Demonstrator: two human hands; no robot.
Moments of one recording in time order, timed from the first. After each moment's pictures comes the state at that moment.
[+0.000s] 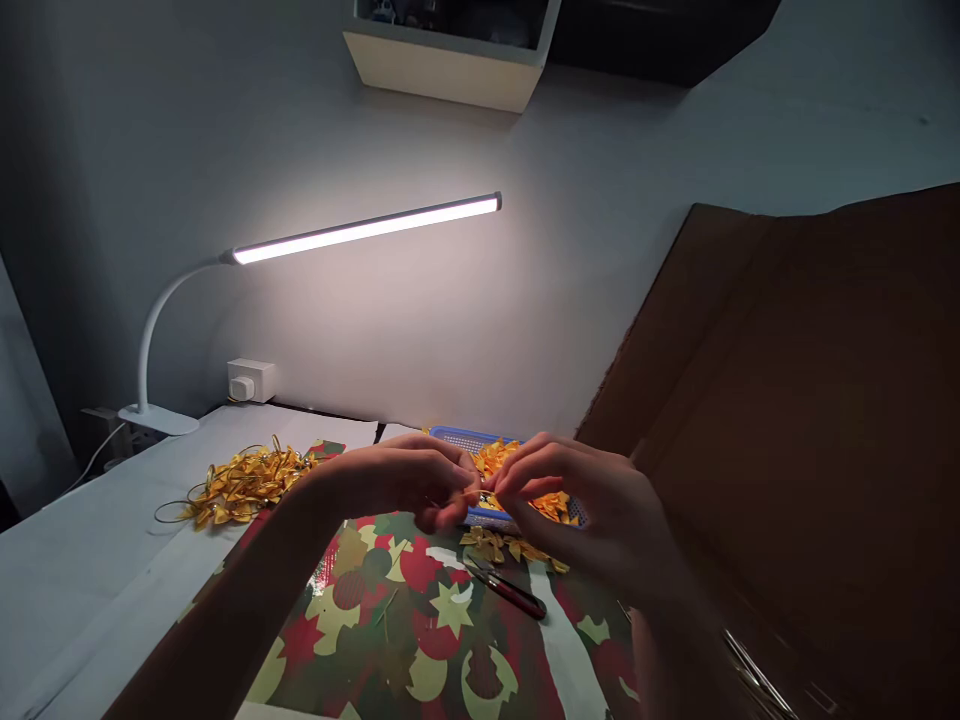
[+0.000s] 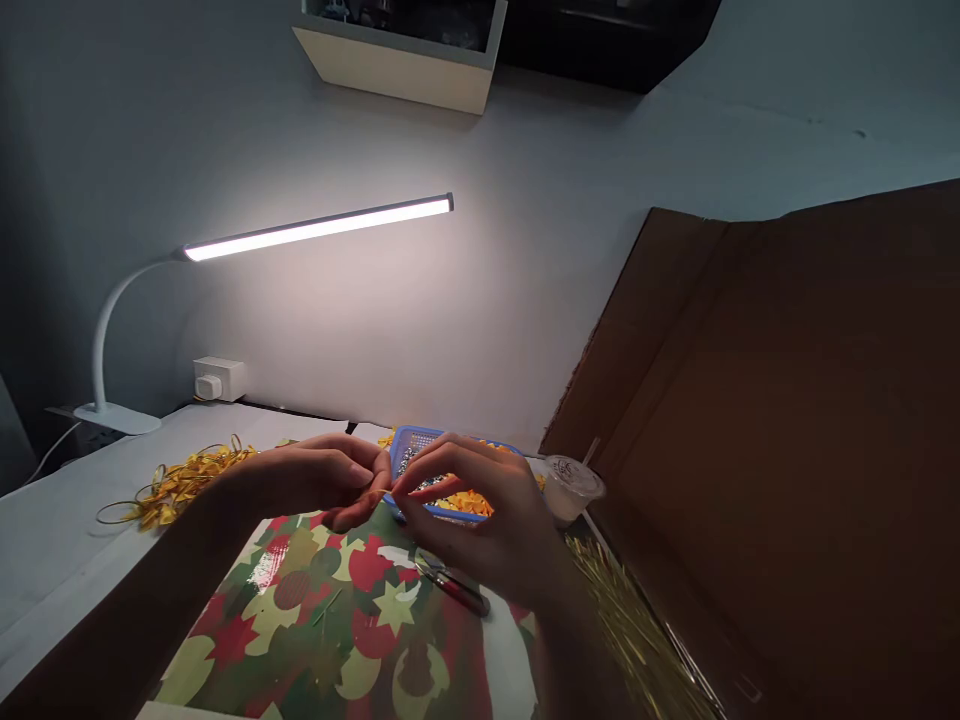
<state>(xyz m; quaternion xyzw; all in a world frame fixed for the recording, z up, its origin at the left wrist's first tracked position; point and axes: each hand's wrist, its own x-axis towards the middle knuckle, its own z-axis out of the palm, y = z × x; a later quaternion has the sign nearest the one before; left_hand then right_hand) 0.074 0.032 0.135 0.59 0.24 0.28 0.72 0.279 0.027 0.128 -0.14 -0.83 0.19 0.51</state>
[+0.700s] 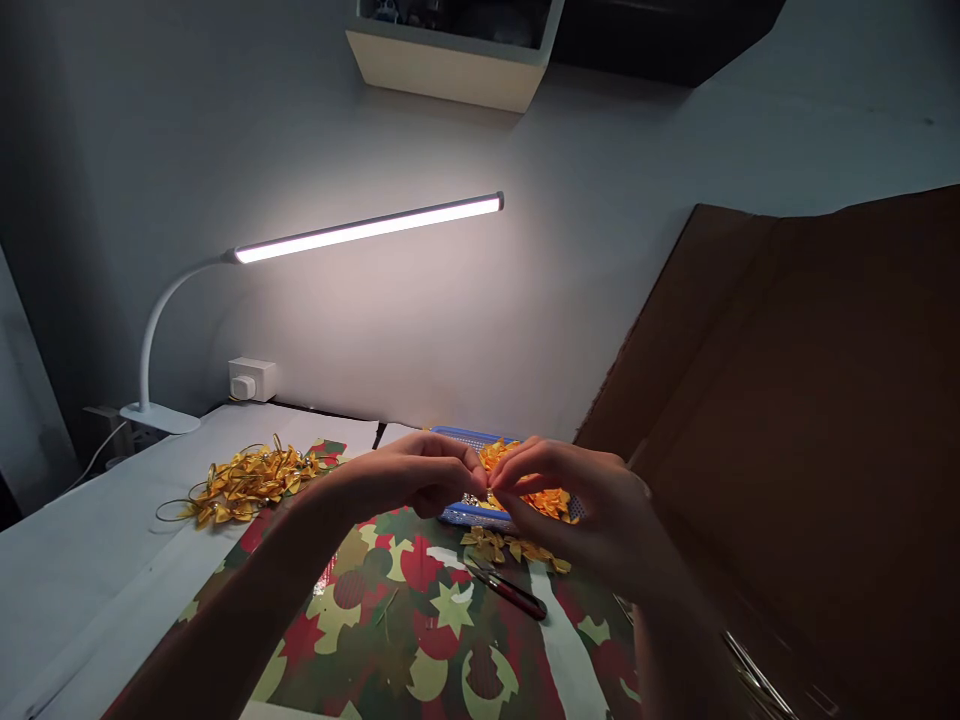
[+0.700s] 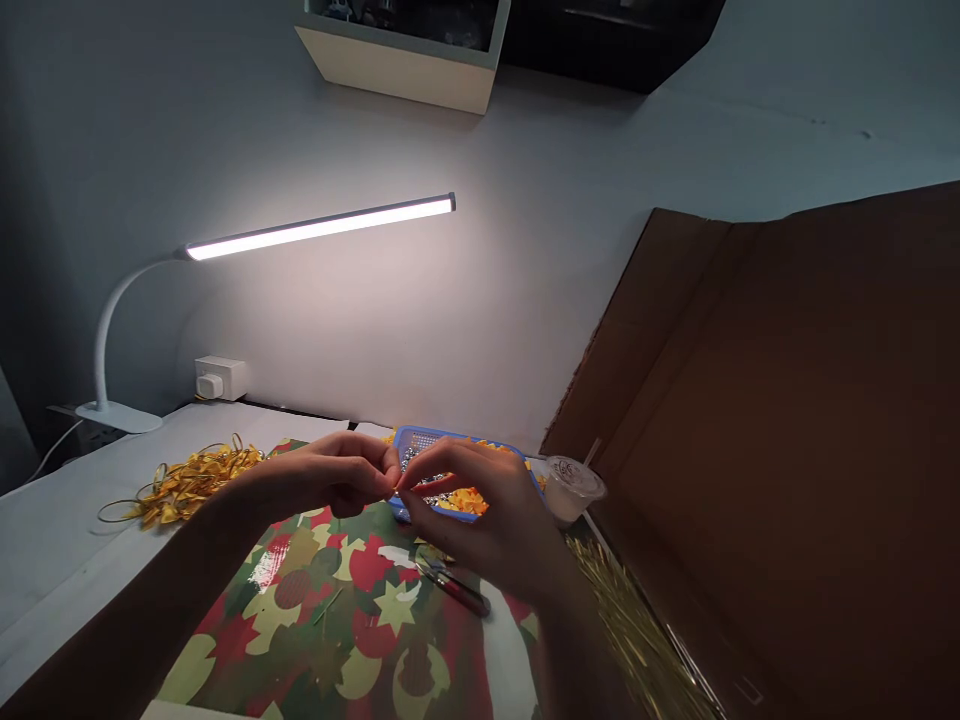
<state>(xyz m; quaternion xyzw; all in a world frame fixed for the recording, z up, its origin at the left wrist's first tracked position) 0.082 0.028 0.138 0.62 0.33 0.31 0.64 0.279 0.029 0.130 -0.17 -0.85 0.13 0.48</state>
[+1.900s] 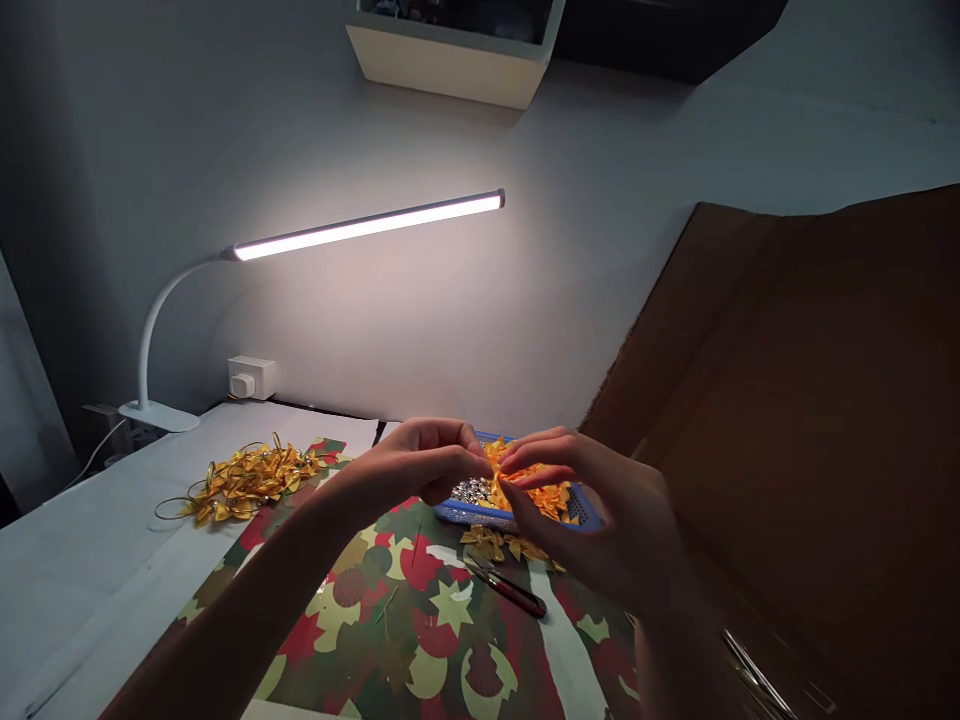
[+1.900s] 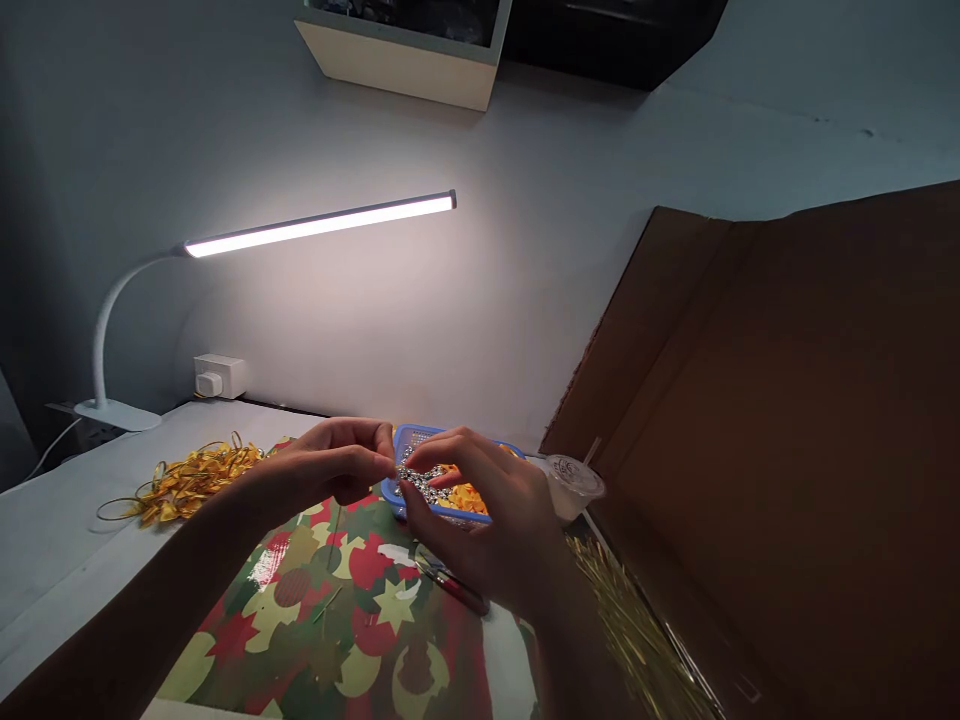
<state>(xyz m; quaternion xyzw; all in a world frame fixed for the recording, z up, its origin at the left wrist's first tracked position) 0.093 0.017 0.144 0.61 0.36 0.42 0.57 0.279 0.025 0.126 -0.18 -0.83 0.06 0.52</state>
